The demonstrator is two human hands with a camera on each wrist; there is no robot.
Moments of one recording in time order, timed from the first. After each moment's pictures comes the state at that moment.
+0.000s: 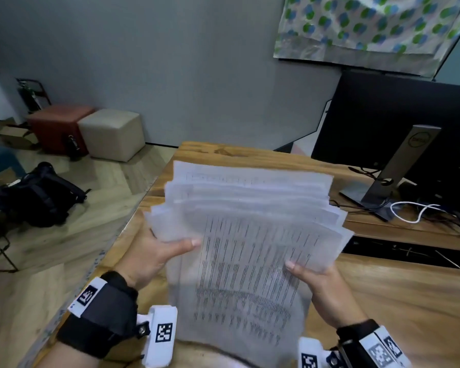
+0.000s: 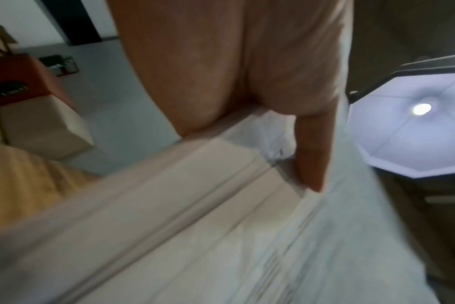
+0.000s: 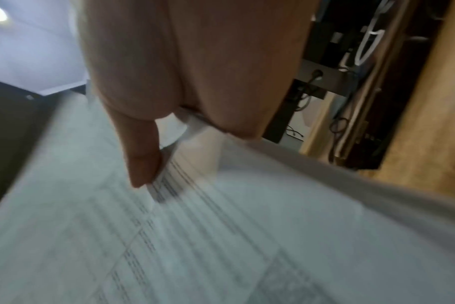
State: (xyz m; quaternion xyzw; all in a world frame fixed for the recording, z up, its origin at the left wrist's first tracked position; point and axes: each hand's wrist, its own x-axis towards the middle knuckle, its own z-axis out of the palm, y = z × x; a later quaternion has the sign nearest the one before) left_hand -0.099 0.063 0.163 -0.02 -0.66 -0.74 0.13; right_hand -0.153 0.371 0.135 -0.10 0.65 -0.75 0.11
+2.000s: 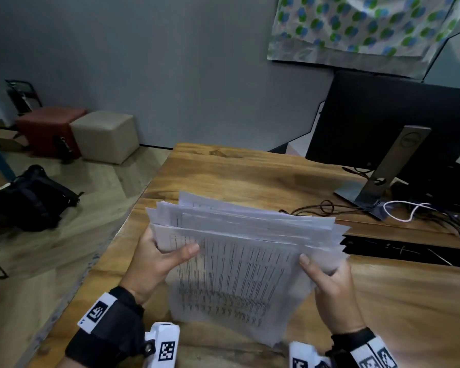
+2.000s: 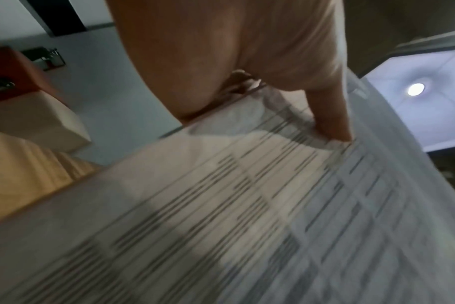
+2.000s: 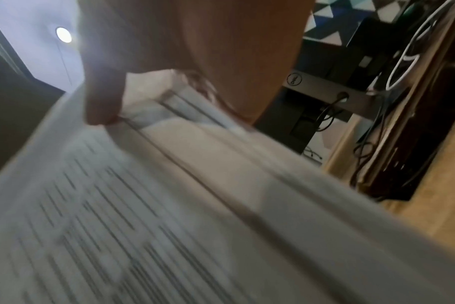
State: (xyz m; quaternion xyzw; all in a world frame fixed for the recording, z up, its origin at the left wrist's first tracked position) left_hand -0.096 0.079 0.147 -0.01 -0.65 -0.74 0.17; right_hand -0.136 0.367 0.149 -0.16 0.62 -0.77 -0.06
